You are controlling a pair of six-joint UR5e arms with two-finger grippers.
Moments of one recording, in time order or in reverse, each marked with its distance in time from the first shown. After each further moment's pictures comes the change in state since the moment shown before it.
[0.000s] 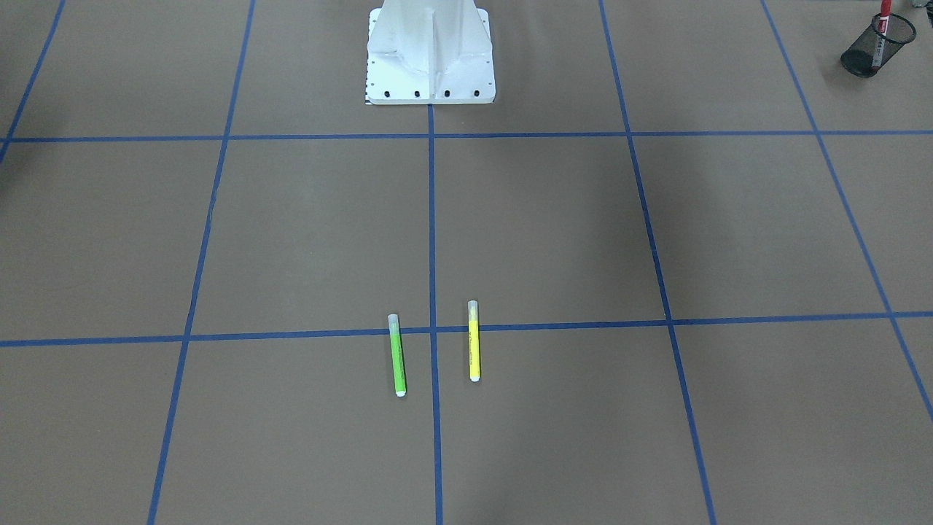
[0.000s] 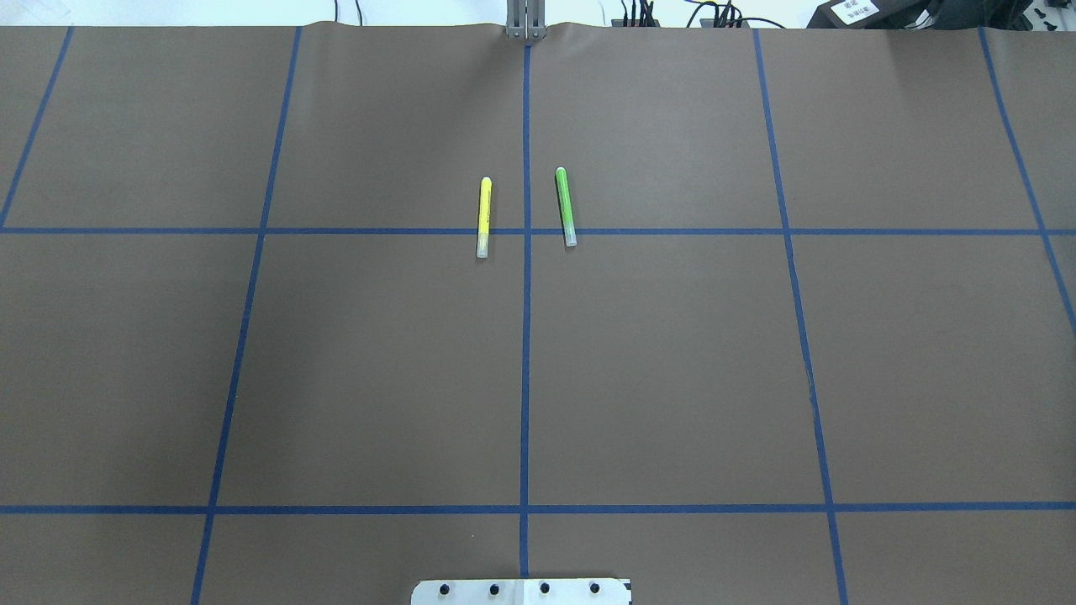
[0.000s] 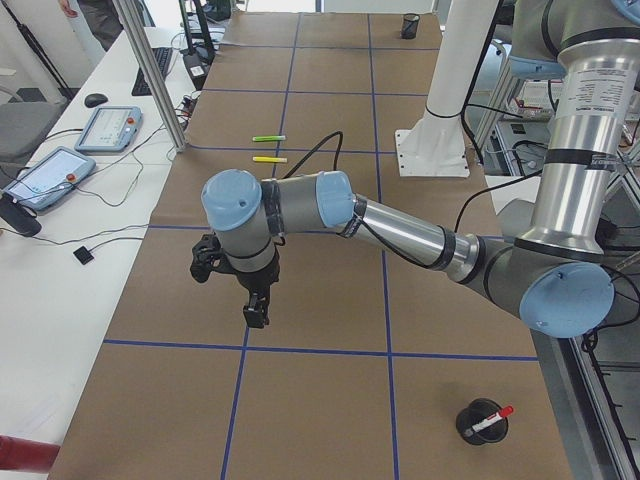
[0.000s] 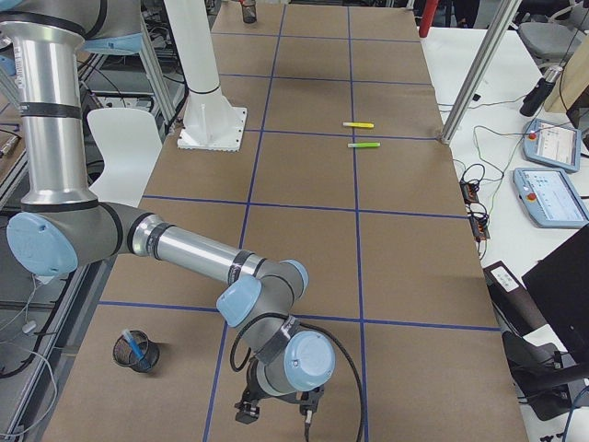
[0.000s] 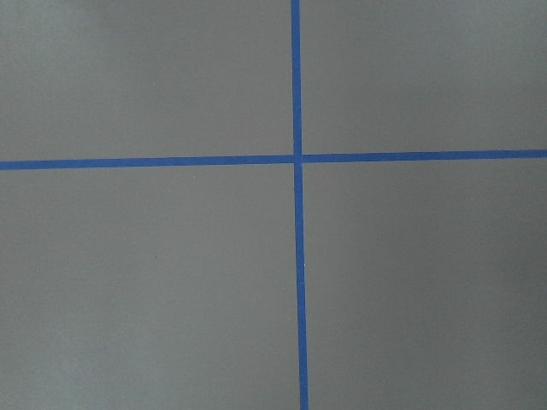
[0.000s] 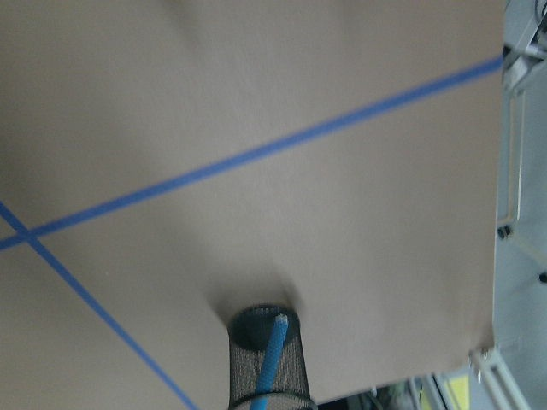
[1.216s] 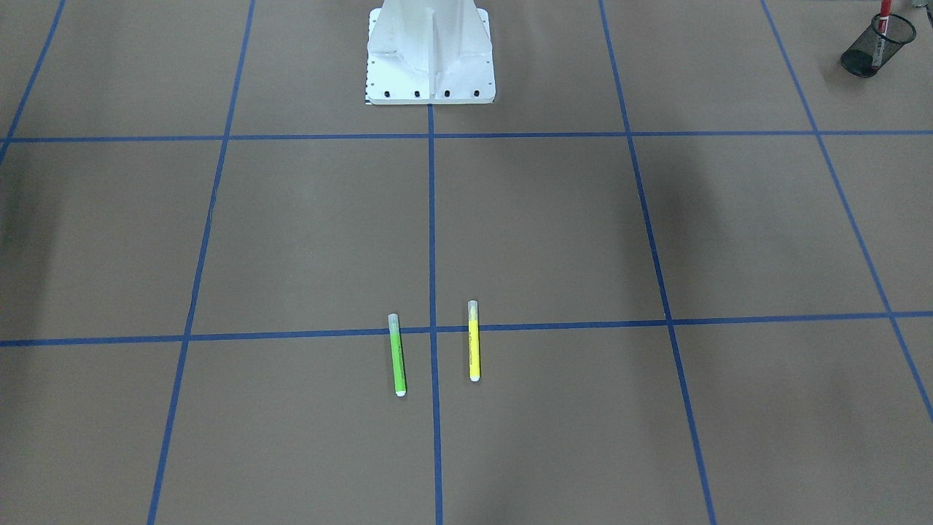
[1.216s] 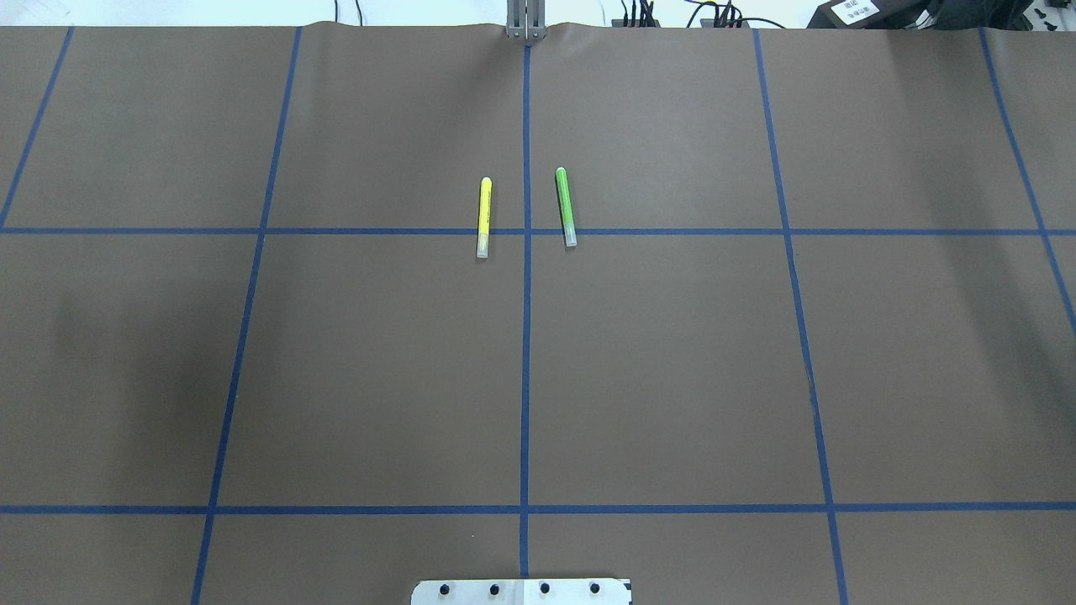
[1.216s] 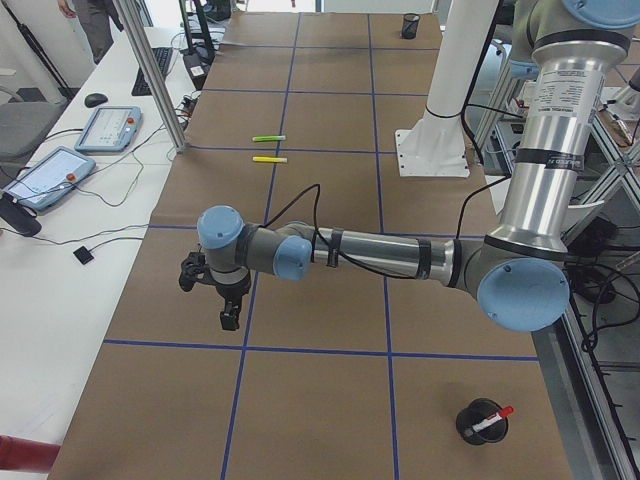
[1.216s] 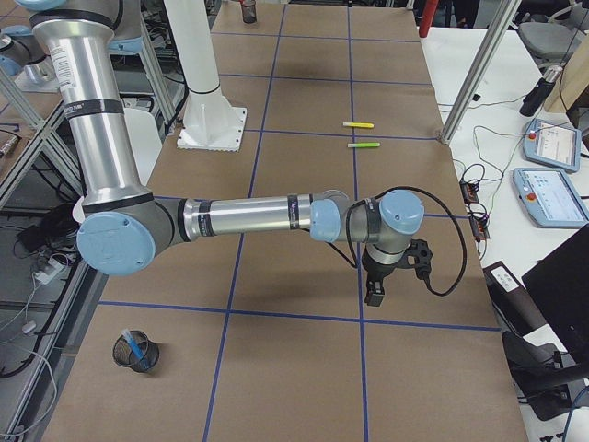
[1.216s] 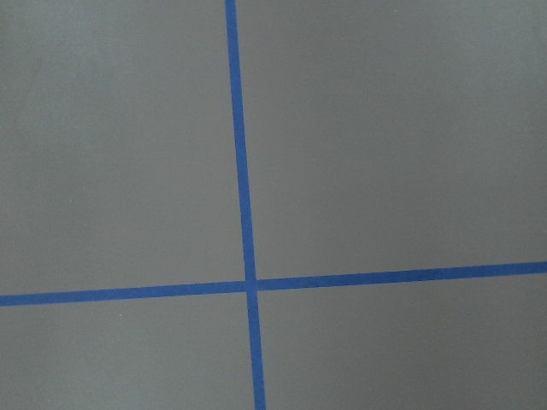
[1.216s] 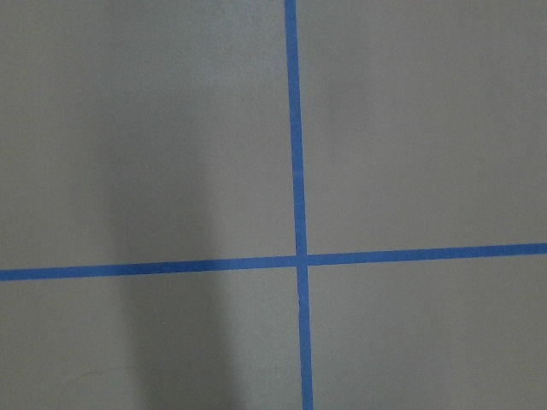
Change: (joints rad) left arm 0.229 -0.003 0.320 -0.665 0.032 -0.457; right arm -0.278 0.156 0.122 0.361 0.200 0.505
